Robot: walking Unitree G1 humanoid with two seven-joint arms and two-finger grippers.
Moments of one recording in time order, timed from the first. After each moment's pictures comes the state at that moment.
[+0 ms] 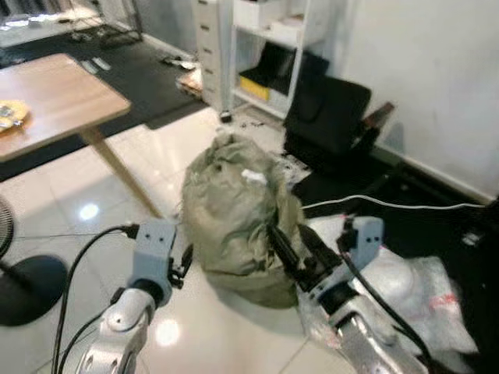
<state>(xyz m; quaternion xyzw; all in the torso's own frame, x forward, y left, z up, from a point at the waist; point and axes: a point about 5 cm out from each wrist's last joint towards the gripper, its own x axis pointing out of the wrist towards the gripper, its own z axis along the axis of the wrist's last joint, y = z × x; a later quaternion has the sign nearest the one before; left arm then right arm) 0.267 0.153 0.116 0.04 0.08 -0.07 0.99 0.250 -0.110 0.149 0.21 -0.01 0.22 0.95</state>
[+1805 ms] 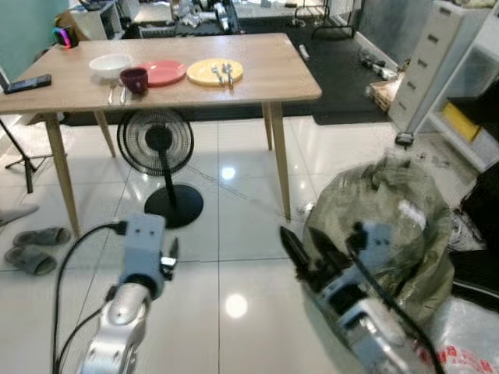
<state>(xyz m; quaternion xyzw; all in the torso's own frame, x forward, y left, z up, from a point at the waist) 0.276 0.168 0.118 0.06 0.08 0.00 0.99 0.259 -0.124 0.147 0.22 -0.02 0.18 0.96</state>
